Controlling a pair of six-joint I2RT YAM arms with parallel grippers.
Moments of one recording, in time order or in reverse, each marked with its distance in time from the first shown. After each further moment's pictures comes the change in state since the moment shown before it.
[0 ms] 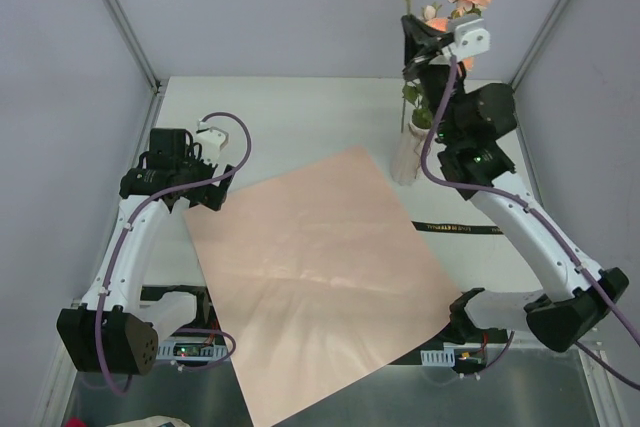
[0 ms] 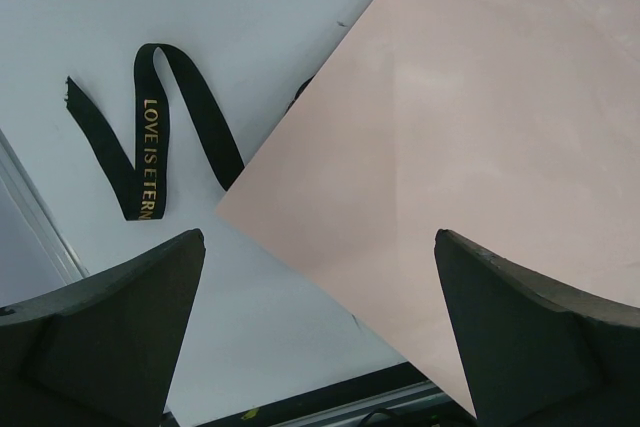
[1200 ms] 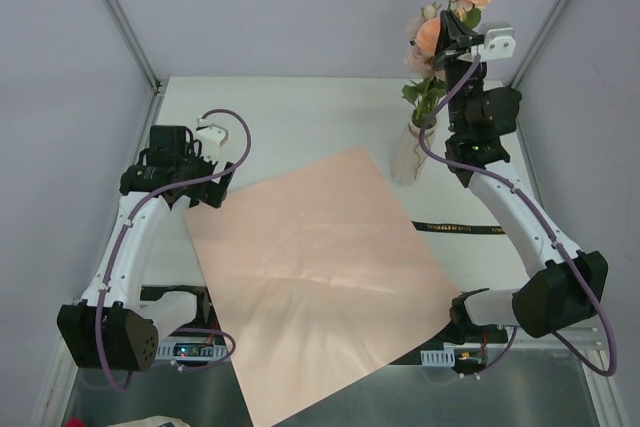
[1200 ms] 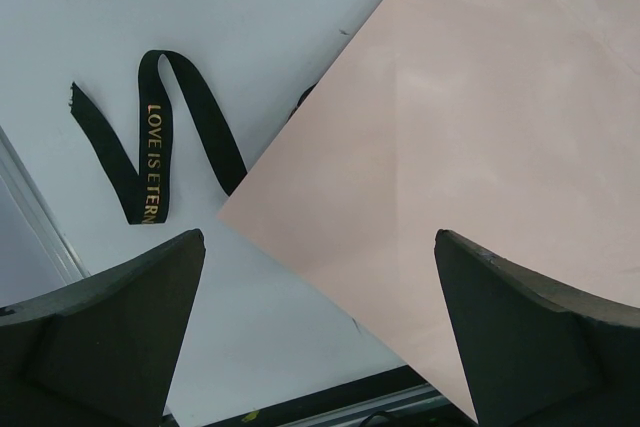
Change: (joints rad) left arm 0.000 0.020 0.021 0.000 0.000 -0.007; right arm -0.294 0.049 -0.160 0.325 -0.029 0.100
